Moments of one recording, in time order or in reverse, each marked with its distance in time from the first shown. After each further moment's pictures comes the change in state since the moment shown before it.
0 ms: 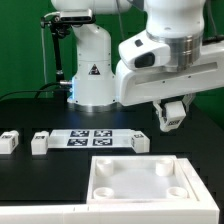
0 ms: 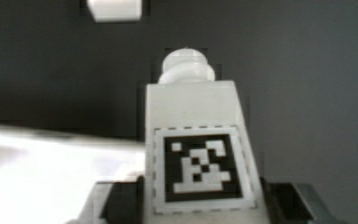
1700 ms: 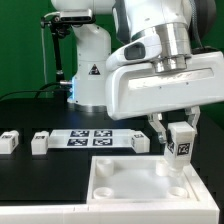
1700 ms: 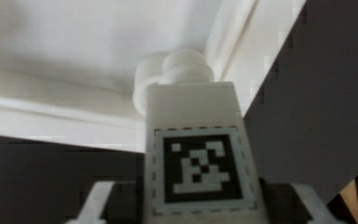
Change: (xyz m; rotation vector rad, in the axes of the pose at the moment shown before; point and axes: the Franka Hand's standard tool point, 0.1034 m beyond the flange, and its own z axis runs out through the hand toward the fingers) arm 0.102 0.031 -0.023 -0.104 0.611 -0.110
